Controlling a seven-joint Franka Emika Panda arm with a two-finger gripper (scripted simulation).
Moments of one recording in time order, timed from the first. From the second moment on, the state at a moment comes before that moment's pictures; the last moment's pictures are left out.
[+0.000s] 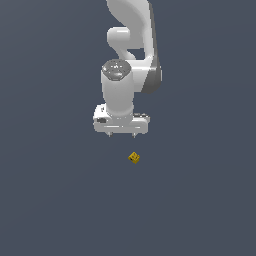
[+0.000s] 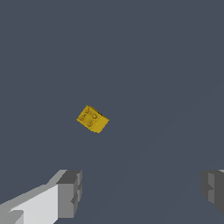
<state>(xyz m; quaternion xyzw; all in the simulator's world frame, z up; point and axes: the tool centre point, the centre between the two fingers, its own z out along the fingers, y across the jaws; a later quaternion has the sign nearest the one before) -0.010 -0.025 0.166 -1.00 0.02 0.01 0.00</state>
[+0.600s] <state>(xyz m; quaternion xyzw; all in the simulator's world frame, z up) -0.006 -0.029 0.172 -1.00 0.00 0.01 -0.01</state>
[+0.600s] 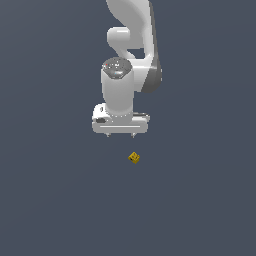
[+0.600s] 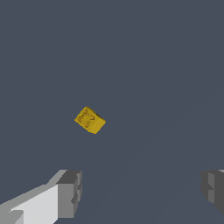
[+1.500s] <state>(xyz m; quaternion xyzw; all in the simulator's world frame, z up) 0.001 -0.021 0.155 -1.00 -0.08 0.01 -0.01</state>
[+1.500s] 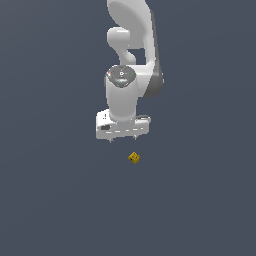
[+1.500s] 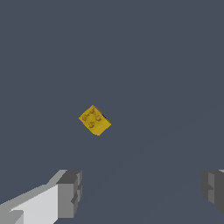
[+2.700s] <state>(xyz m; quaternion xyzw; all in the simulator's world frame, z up) 0.020 0.023 0.081 -0.92 -0.39 0.00 0.00</state>
